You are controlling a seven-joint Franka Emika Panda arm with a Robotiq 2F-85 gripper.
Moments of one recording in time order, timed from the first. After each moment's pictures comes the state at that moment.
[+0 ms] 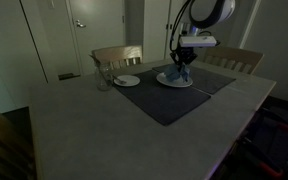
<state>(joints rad) 0.12 0.30 -0.17 -2.31 -0.15 2.73 0.66</state>
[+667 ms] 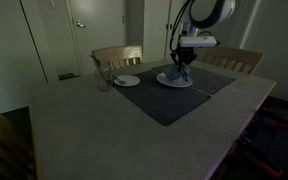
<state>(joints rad) 0.12 0.30 -0.17 -2.31 -0.15 2.73 0.66</state>
